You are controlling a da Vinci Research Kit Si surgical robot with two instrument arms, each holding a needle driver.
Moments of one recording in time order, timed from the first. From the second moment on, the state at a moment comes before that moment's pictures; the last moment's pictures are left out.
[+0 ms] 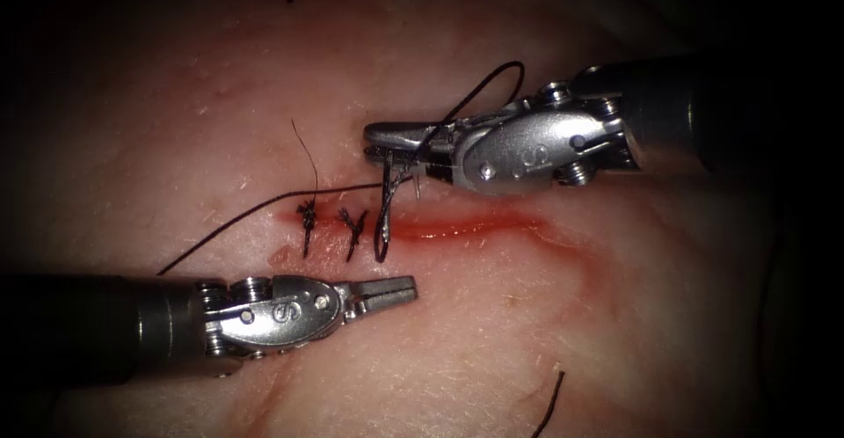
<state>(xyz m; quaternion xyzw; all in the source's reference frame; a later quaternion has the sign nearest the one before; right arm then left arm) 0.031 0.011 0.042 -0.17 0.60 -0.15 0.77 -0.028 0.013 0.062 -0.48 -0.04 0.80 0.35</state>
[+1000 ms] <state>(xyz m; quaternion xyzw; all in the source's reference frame) 0.028 0.005 0.049 -0.13 0.56 -0.04 0.82 -0.028 0.013 0.062 -0.48 -0.04 0.80 0.35</state>
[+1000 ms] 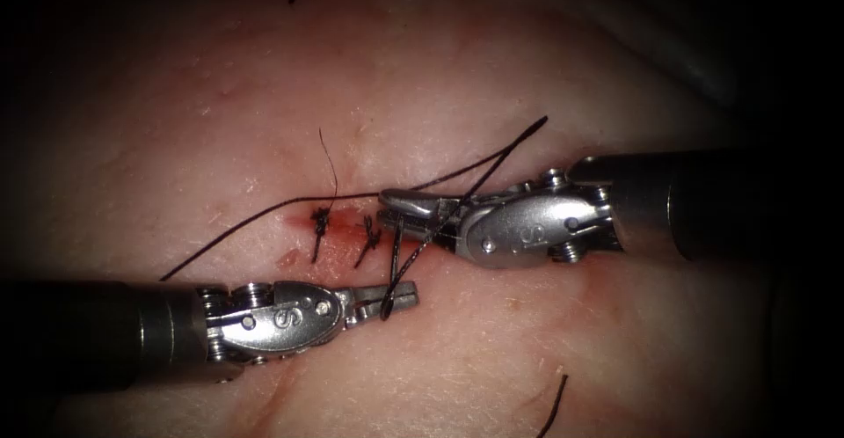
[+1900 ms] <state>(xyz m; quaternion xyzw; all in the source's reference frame) 0.029 0.009 0.046 -0.10 0.54 -0.02 0.84 -0.029 0.012 0.066 -0.46 -0.04 0.81 0.35</state>
